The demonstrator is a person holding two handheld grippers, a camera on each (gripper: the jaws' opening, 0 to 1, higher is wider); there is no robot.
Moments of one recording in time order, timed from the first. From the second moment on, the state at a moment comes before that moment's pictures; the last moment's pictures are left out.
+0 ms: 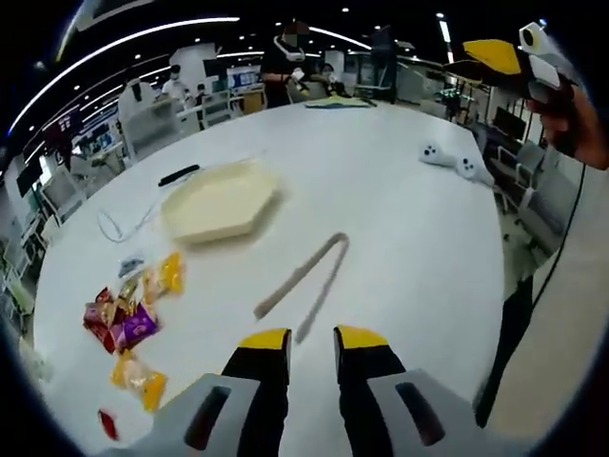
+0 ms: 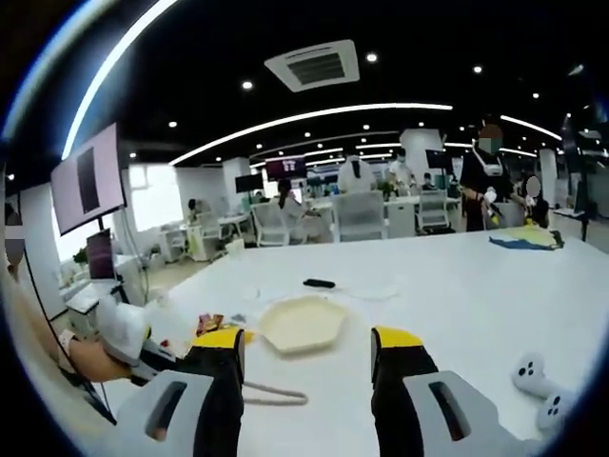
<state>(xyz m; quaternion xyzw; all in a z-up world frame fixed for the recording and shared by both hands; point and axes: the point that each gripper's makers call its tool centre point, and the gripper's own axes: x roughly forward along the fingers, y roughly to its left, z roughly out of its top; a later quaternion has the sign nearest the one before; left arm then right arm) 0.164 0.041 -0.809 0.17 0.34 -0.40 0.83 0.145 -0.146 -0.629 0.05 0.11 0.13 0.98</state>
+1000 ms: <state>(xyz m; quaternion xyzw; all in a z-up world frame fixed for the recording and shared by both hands) 0.182 0.026 -0.845 0.23 0.34 -0.40 0.82 0.114 -0.171 -0.631 0.04 0.14 0.09 0.99</state>
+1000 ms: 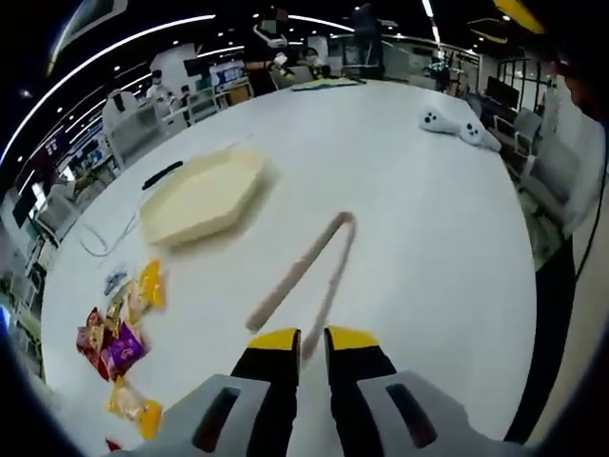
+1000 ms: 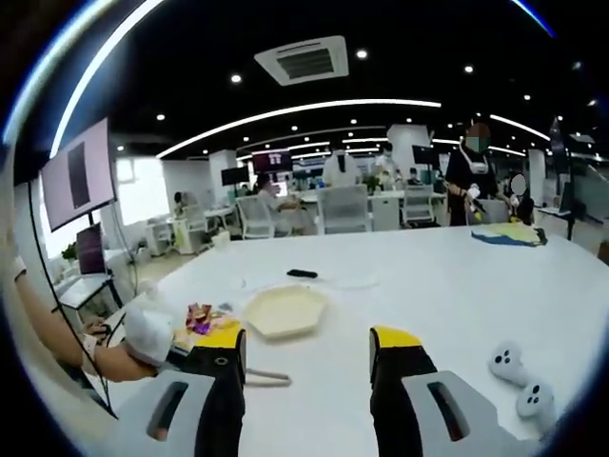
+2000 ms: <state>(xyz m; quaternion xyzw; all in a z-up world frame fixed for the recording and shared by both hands) 0.184 0.020 -0.862 0.30 0.34 -0.45 0.77 0.111 -0.181 -0.630 0.03 0.14 0.09 0.99</state>
